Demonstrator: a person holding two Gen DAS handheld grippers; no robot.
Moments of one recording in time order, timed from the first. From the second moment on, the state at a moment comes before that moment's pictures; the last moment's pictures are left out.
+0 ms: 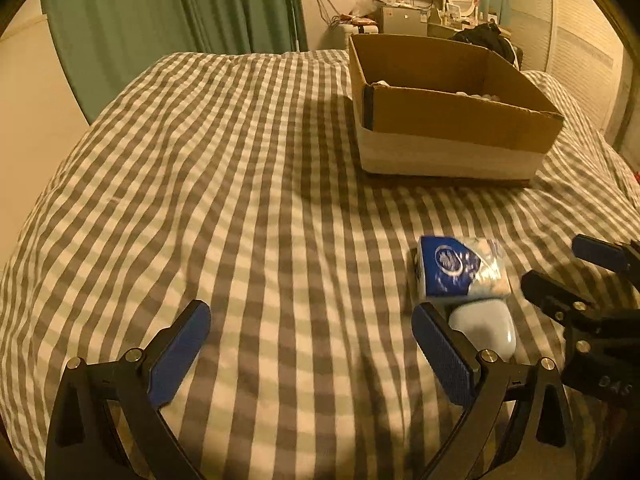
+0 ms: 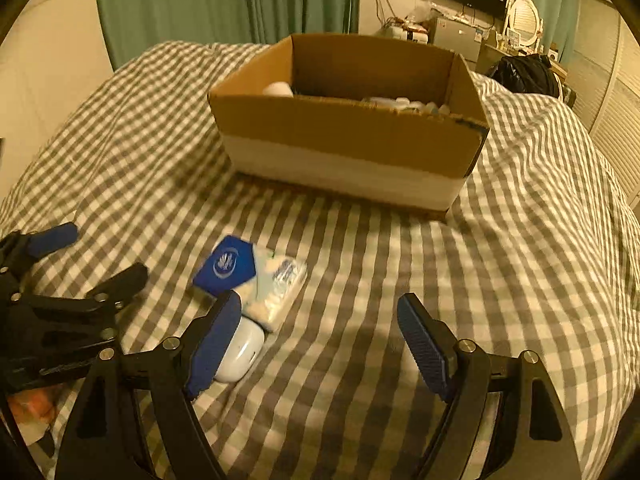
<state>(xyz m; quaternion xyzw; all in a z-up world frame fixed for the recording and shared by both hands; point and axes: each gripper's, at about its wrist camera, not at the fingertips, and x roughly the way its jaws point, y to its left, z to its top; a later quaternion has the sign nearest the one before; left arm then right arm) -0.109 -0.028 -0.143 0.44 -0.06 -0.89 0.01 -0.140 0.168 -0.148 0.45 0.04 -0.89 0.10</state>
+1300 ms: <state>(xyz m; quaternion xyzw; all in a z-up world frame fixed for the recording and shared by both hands) -0.117 -0.030 -0.146 0.46 -0.08 -0.89 0.03 -0.126 0.147 -0.154 0.46 0.06 -0.87 0.17</state>
